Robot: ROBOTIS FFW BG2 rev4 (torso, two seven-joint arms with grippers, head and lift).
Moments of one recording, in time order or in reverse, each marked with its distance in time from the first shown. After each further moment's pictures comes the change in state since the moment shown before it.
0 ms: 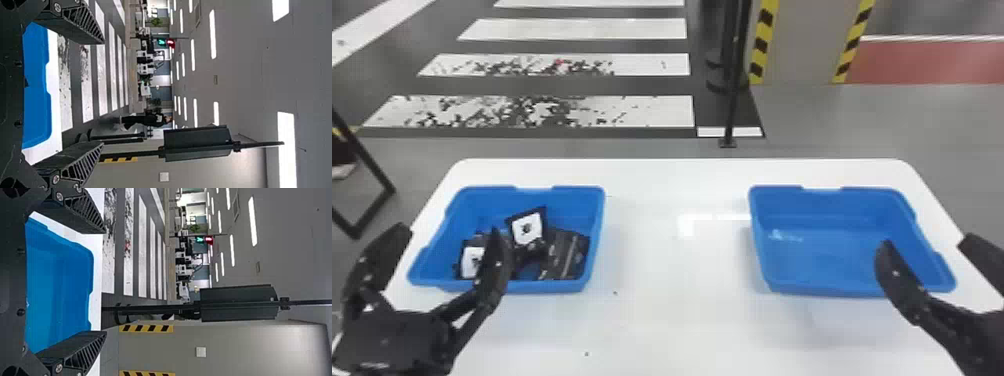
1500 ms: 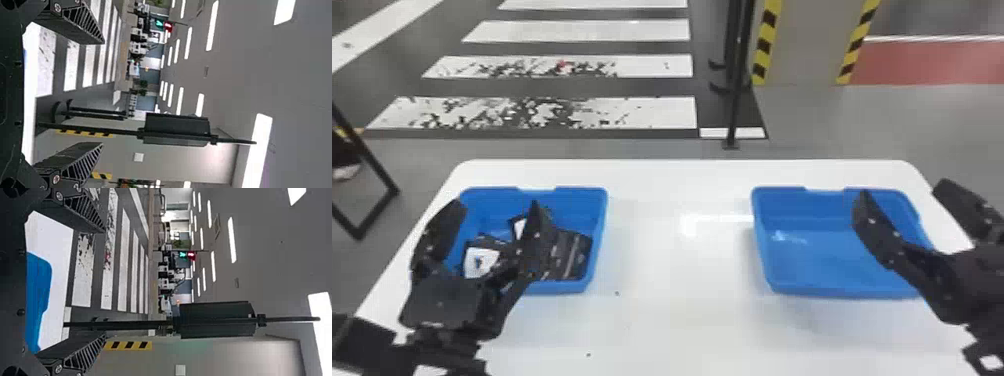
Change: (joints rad) left arm -0.146 0.052 -0.103 0.115 0.113 -0.018 -0.001; right arm -0.186 -0.058 0.060 0.038 -0.006 0.050 -0.014
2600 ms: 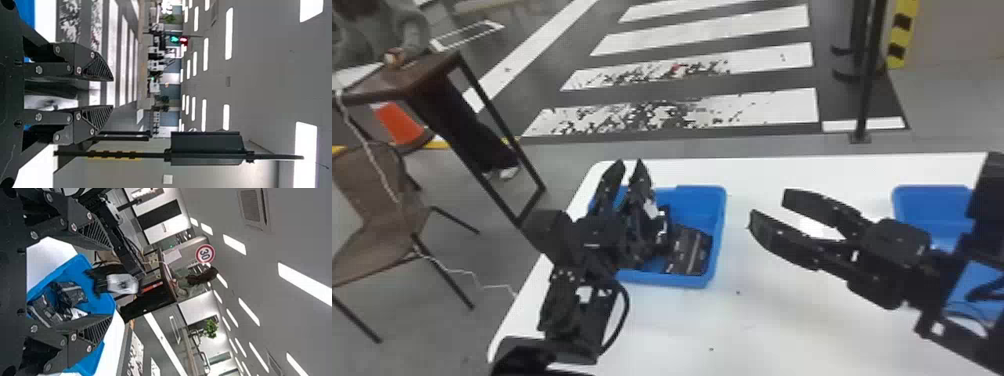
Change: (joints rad) left arm -0.268 0.033 0.064 0.155 -0.050 0.197 0.040; right arm -0.514 -0.167 0.515 0.285 -0.401 0.297 0.254
